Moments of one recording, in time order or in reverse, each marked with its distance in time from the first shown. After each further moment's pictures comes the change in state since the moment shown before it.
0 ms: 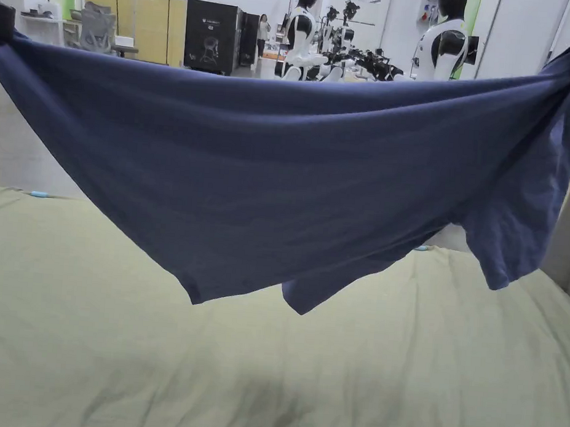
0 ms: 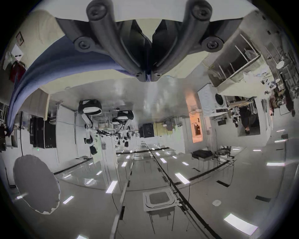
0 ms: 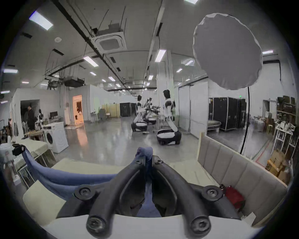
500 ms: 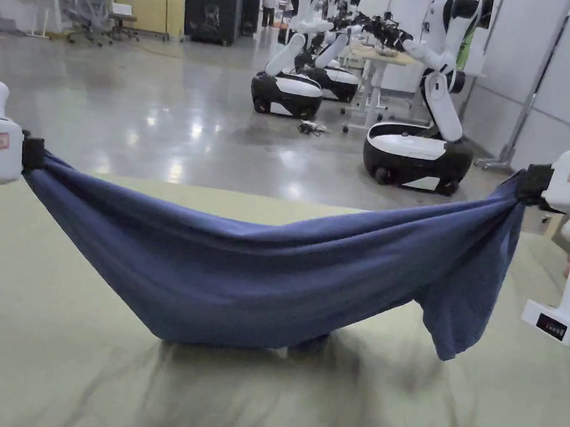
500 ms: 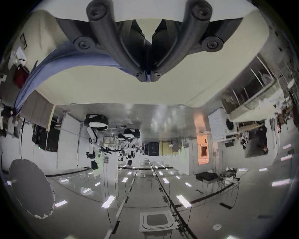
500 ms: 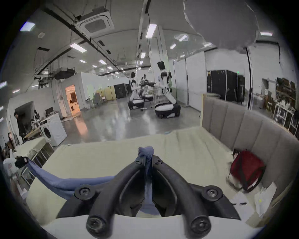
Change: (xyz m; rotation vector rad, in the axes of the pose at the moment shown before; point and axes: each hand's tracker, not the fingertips) left arm 0.035 -0.181 -0.056 -0.205 -0.108 0.135; right arm 0.014 -0.194 -0.089 -0.259 -0.019 -0.108
